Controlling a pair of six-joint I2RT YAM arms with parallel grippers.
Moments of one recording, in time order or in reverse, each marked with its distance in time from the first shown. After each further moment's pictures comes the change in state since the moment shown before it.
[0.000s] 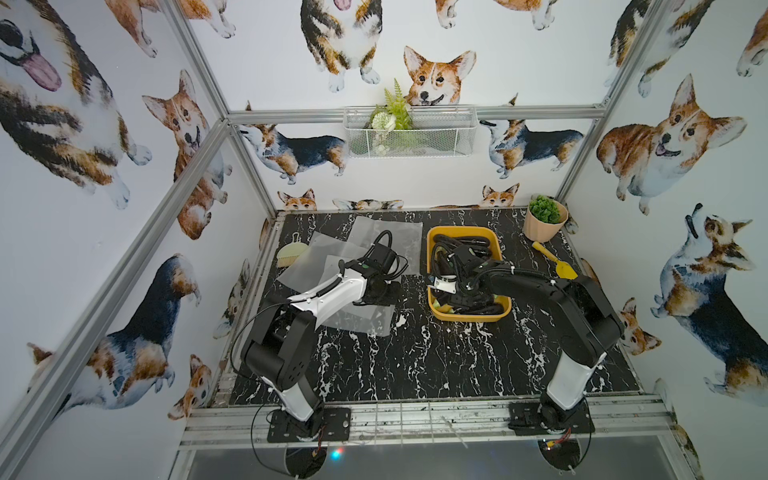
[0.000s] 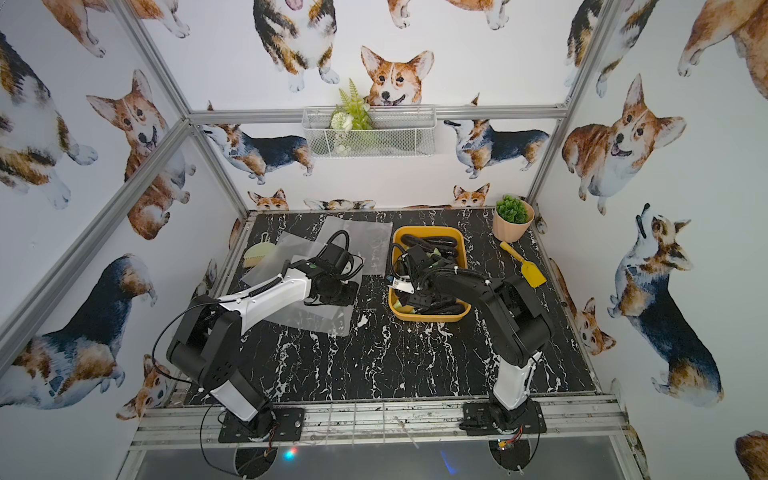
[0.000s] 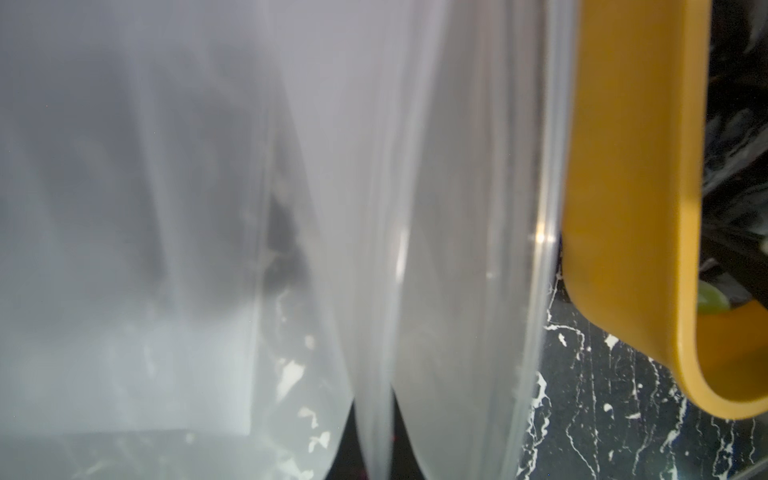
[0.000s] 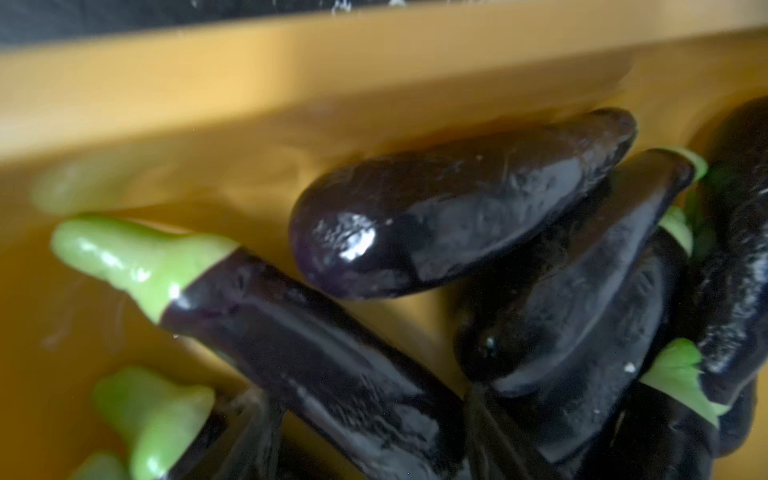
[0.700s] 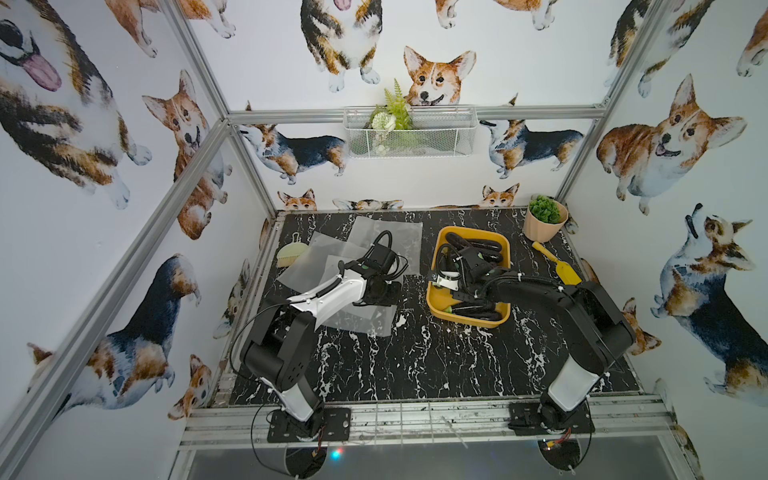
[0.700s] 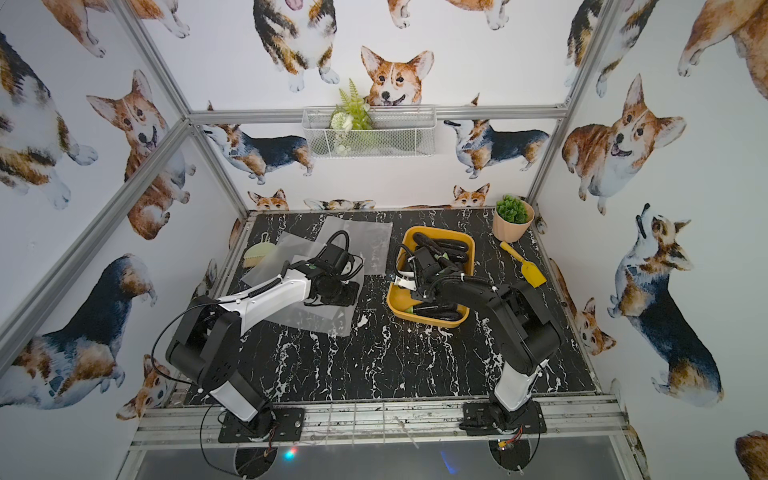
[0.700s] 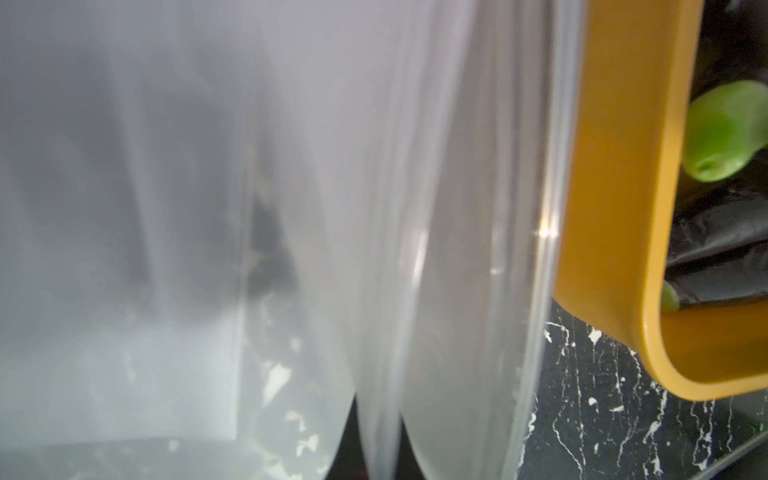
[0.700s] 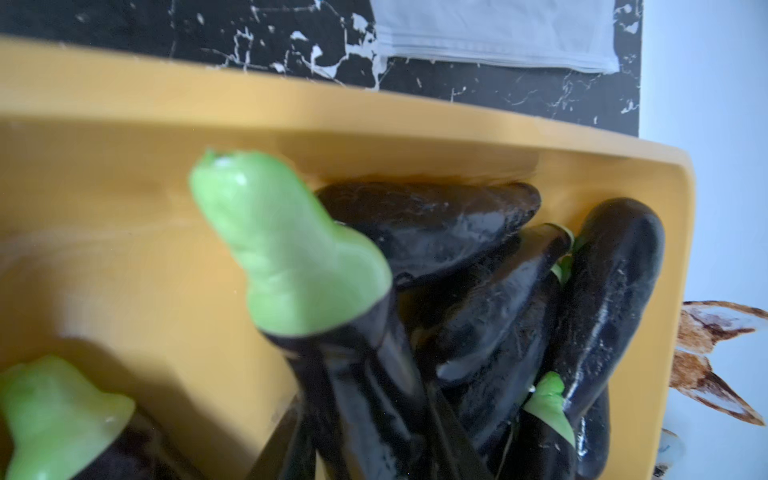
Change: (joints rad) left arm 0.000 -0.005 -0.009 0.018 0.024 -0.004; right arm -0.008 -0.083 -0.103 0.216 0.077 -0.058
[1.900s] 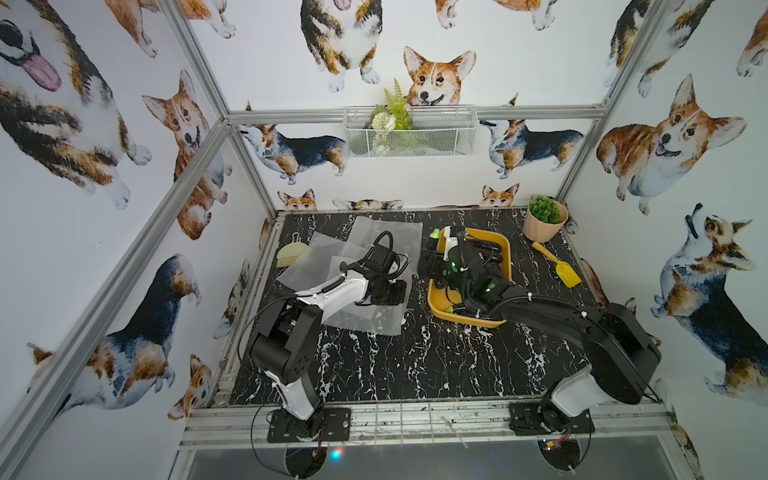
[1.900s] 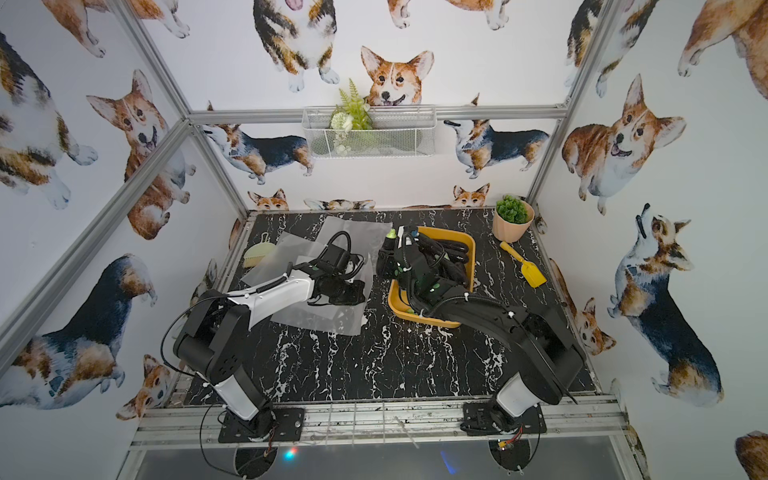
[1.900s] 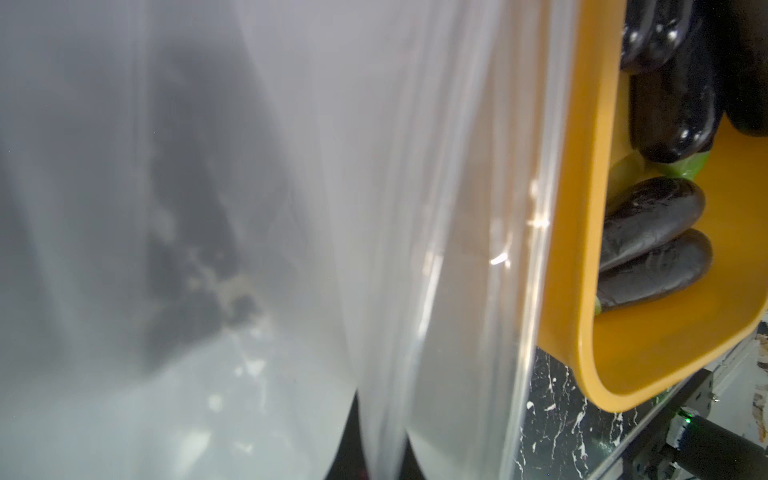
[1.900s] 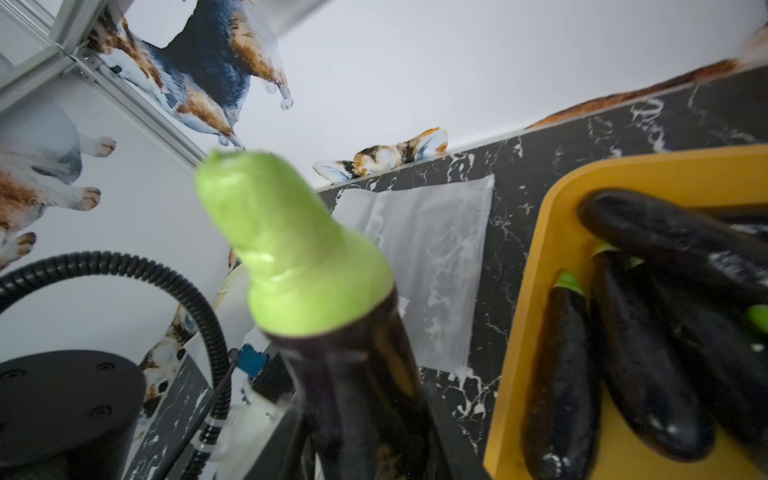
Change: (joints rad) left arm 0.015 0.049 -0.024 0.136 0.167 -0.055; right arm 0.194 -0.151 -0.062 0.535 0.079 1.548
